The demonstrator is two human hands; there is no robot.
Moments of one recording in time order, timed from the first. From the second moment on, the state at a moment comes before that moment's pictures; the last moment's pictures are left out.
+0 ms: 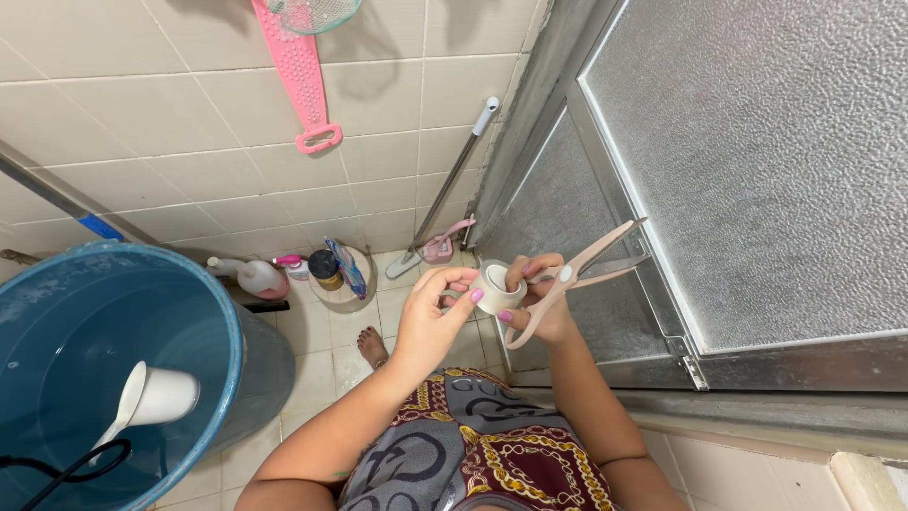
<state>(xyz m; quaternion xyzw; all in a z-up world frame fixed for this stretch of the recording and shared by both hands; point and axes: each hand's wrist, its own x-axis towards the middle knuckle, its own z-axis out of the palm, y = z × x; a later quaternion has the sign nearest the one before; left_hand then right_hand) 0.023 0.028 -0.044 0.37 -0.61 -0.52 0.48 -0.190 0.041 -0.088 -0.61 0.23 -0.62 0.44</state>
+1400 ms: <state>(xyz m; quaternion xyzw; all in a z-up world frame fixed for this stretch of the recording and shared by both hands) 0.039 -0.031 -0.022 0.36 -0.68 -0.24 0.59 -0.170 -0.042 -0.080 -0.57 0.29 -0.60 0.48</state>
